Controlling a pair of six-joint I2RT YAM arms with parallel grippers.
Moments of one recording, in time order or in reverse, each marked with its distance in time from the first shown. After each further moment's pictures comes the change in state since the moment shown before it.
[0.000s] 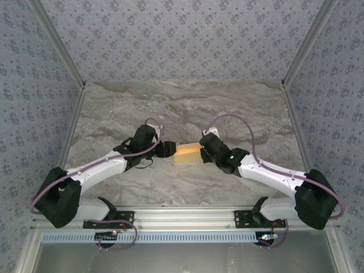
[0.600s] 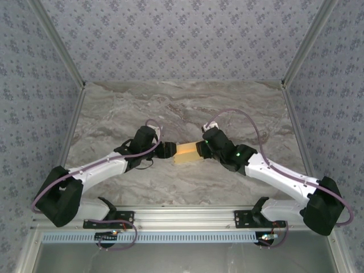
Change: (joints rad) left arm -0.001 0.013 -0.019 0.040 0.011 -0.003; right arm -0.006 -0.074 0.111 -0.089 -0.084 -0.030
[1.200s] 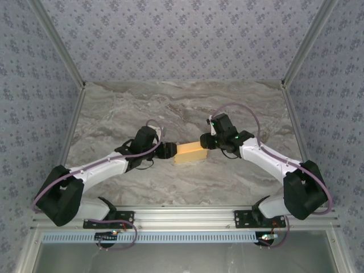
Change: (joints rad) left arm -0.006 0.007 0.001 0.000 0.000 0.000; right arm -0.266 0.203 0.021 0.063 -0.341 -0.026
